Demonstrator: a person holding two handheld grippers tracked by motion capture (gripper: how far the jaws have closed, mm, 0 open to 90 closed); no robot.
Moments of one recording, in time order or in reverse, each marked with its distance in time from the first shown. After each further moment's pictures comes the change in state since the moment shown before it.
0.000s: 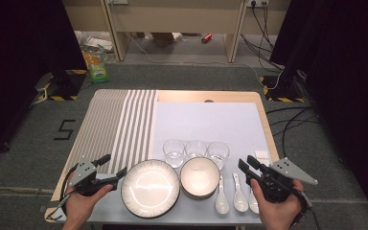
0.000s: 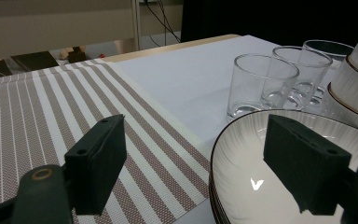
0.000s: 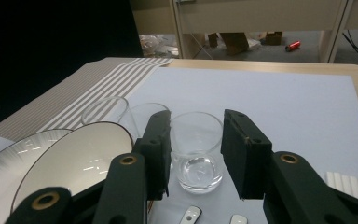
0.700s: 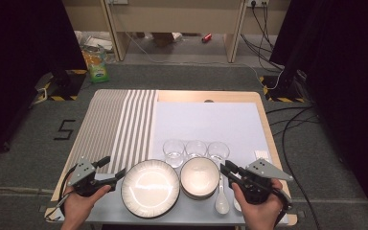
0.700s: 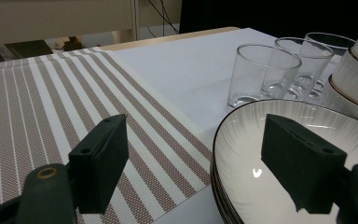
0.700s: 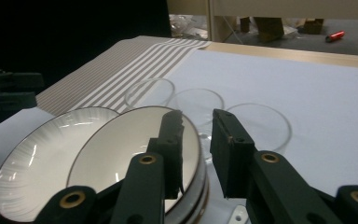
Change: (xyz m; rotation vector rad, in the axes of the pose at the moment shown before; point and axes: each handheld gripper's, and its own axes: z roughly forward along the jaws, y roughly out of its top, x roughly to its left) left arm 0.004 -0.006 -0.004 0.029 -0.009 -0.022; right arm 0.040 -0.002 0.020 0.084 0.119 -0.058
